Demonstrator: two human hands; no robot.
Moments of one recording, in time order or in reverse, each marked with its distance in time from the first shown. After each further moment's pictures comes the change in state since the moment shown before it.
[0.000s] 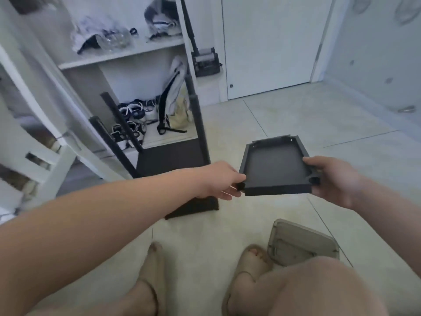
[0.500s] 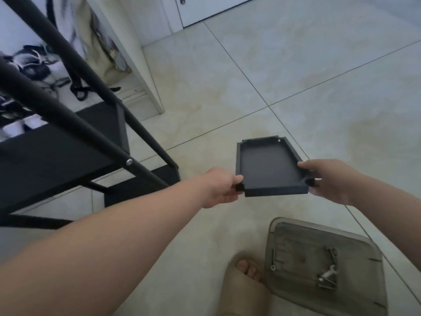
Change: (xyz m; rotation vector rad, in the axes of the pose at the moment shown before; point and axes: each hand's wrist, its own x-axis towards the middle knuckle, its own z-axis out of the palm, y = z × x) left_hand 0.335 -0.105 0.073 -0.310 -0.050 -0.379; right_hand 0.290 0.173 -0.108 -0.021 0.234 0.337
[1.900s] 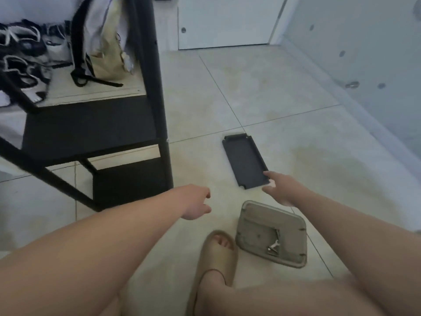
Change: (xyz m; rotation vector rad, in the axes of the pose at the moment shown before) left_hand -0.142 -0.074 -0.071 1.211 -0.014 0.442; right_hand -0.168 0.003 0.059 -1.304 0.128 -0.309
